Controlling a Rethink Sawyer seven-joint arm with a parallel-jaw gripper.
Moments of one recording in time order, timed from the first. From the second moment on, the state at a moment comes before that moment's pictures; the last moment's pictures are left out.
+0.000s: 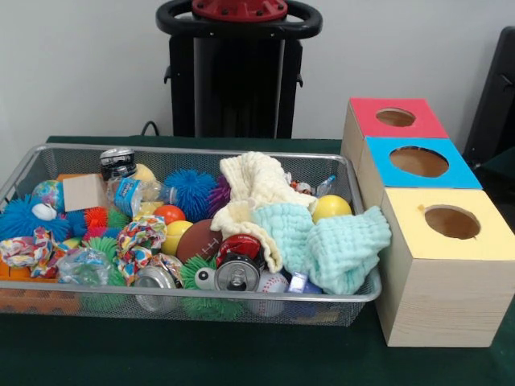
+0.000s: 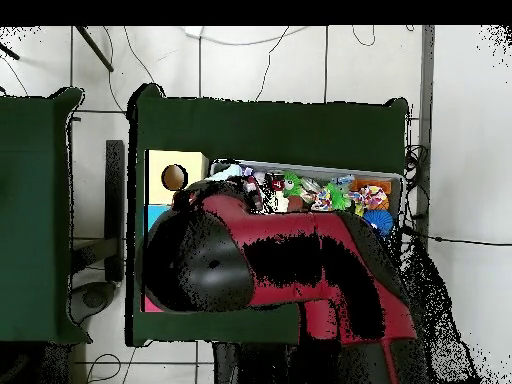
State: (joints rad) arm -0.46 -1.23 0.45 1.77 -0.18 0.74 1.51
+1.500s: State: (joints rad) arm -0.62 -1.04 0.25 2.11 -0.30 0.38 1.51
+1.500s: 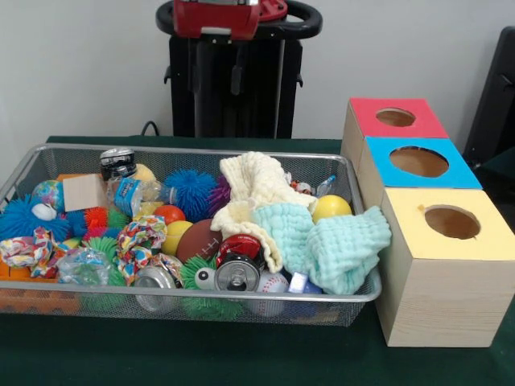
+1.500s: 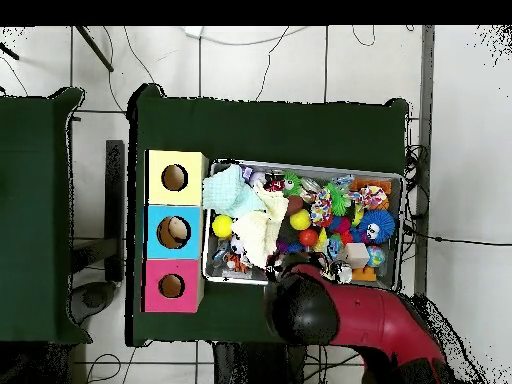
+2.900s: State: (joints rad) arm -0.79 -0.58 0.16 2.15 -0.59 0.05 1.51
